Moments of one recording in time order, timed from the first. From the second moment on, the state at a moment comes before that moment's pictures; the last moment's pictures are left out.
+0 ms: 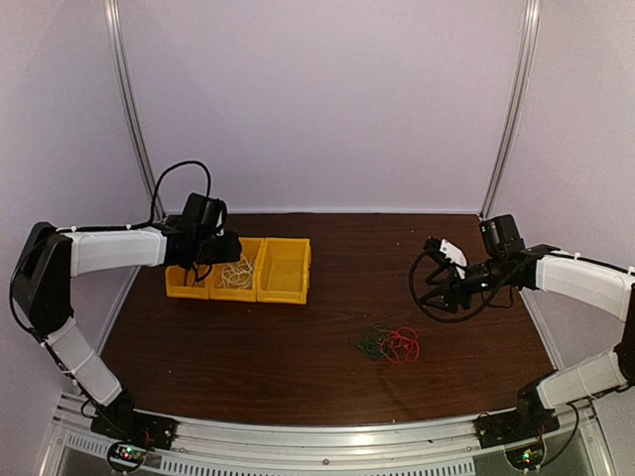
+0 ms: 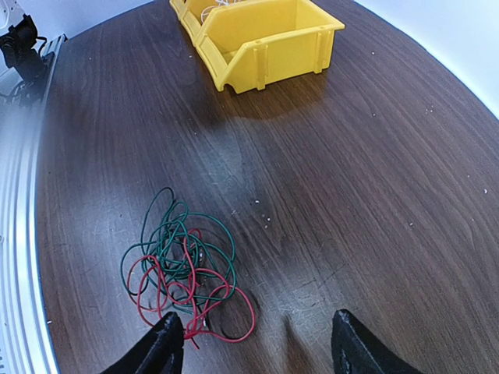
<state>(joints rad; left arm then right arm) -0.49 1.66 1.07 -0.13 -0.21 -0.44 0.27 1.26 0.78 -0.38 -0.69 -0.58</state>
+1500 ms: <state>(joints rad) -0.81 1.39 0.92 0.05 0.23 -0.15 0.48 1.53 0.91 -0.63 -0.65 -0.71</state>
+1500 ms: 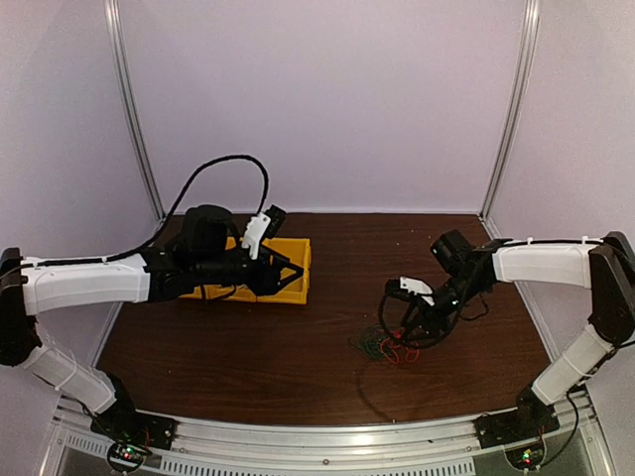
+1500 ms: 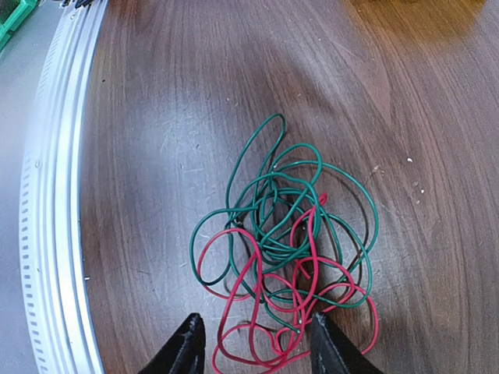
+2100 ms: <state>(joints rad) -0.93 1.53 0.84 0.41 0.28 -0.15 0.49 1.54 1.05 -0.71 -0.70 -0.70</state>
